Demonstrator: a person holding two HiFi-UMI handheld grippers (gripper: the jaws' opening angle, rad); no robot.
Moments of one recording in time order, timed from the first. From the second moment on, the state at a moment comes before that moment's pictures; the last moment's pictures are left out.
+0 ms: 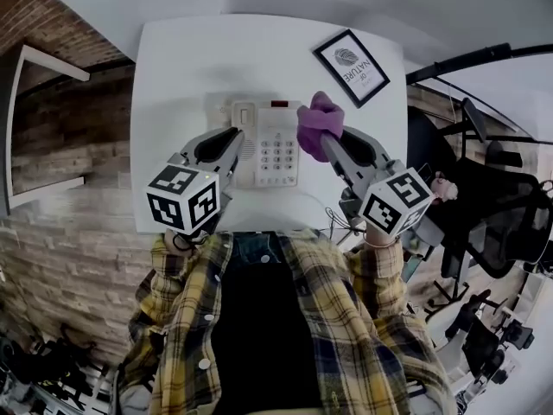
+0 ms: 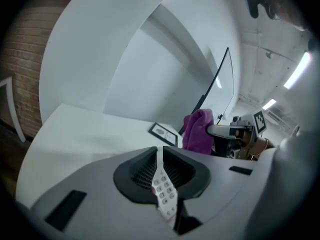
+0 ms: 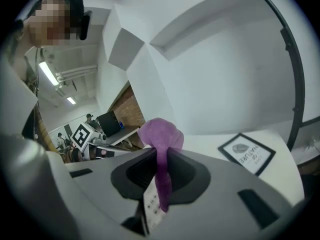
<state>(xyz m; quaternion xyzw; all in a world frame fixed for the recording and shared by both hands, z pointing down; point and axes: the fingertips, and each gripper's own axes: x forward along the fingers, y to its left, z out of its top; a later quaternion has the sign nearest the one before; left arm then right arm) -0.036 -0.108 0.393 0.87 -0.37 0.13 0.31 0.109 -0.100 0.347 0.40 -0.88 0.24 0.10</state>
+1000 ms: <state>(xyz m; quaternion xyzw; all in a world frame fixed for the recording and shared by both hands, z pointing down) -0.031 -0.108 0.214 0.89 -0.45 -0.01 0.05 0.037 -0.099 0.227 0.40 -0.91 0.05 0.00</state>
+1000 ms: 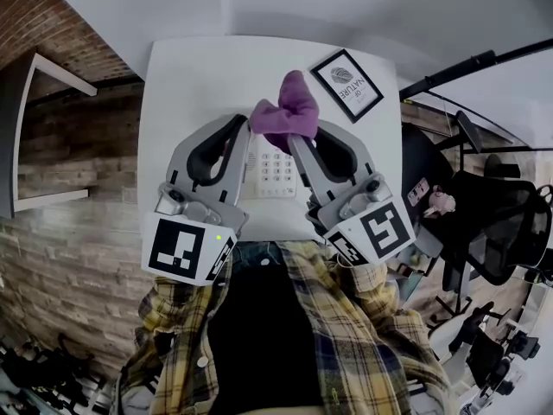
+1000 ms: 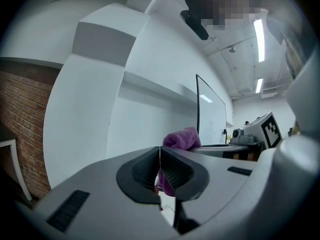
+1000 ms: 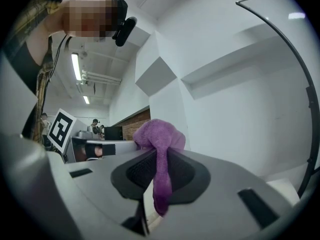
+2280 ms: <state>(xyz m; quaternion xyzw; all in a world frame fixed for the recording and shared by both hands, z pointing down) -0.026 -0.108 0.224 0.90 -0.43 -0.01 0.06 0.041 -0.093 0.239 0.43 -0.90 0.07 0.01</state>
